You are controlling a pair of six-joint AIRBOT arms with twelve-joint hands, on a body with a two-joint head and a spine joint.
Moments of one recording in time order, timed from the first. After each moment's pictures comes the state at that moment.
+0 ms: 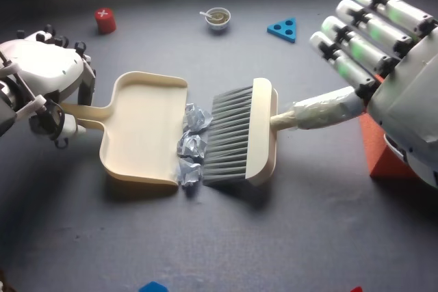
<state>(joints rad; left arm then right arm) 0.74 -1.02 1.14 -1.01 -0.59 1.91 -0.49 -0.87 0.54 0.62 1.05 -2.53</state>
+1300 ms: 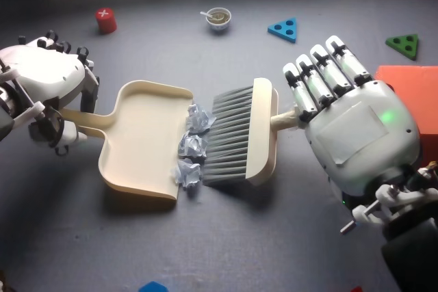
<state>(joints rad) 0.75 -1.00 1.10 -1.01 -0.58 1.91 -0.56 -1.36 0.88 0.74 1.32 -2.49</state>
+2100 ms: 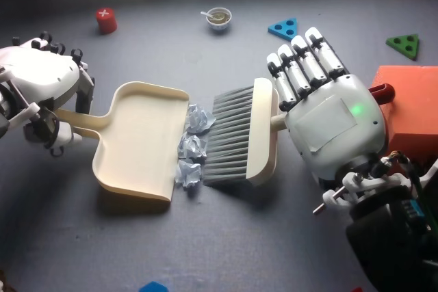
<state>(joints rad) 0.76 -0.99 1.09 -1.01 -0.59 1.90 -0.55 -1.50 1.10 0.69 1.31 -2.44</state>
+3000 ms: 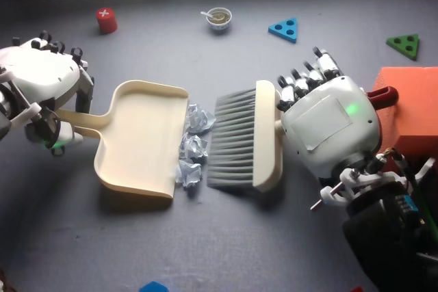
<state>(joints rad) 0.77 -1.00 1.10 -1.02 -0.60 1.90 -0.55 -1.51 1.15 0.68 1.27 -2.37</state>
